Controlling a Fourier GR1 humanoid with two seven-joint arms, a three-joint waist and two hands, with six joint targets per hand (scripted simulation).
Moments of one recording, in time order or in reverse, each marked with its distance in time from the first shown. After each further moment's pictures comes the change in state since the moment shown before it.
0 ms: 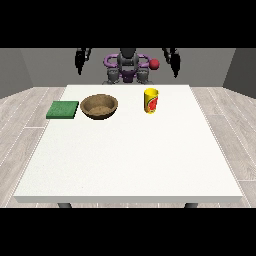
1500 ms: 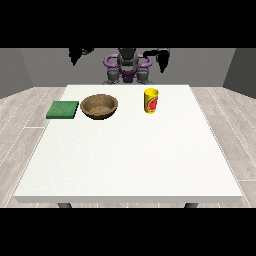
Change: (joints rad) left arm -0.193 -0.082 -0.057 -0.120 -0.003 0.182 0.069; right arm -0.072 0.052 -0.075 -0.285 -0.162 -0.023 0.164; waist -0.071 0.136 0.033
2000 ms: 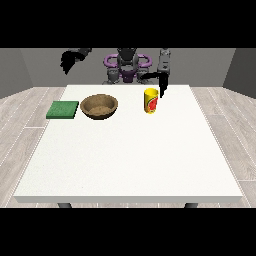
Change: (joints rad) left arm -0.054 0.022 0.087 0.340 0.017 -0.067 -0.314; right arm -0.036 -0.055 -0.086 0.090 -0.065 0.084 -0.121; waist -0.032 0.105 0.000
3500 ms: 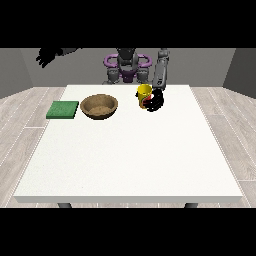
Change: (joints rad) left arm -0.238 0.030 0.100 0.694 -0.124 0.235 -0.379; right arm -0.045 -0.208 -0.202 0.207 -0.214 0.217 0.010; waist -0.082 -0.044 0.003
